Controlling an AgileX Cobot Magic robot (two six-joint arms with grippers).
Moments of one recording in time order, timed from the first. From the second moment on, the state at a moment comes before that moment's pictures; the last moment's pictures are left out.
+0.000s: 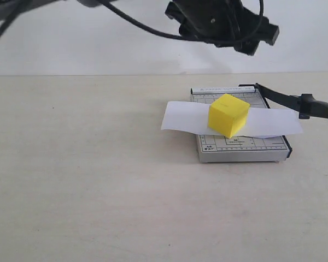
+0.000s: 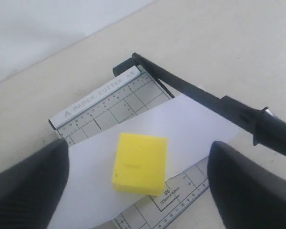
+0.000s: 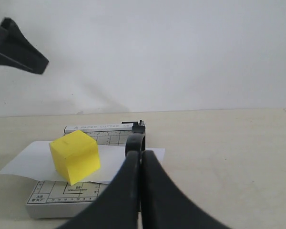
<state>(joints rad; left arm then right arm) -0.67 2.11 -2.09 0.17 0.81 0.39 0.00 0.22 -0.15 0.58 0.12 -0.51</state>
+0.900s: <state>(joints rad) -0.67 0.75 -0.57 0.09 0.04 0.30 0.00 0.22 -0.15 0.58 0.12 -0.50</state>
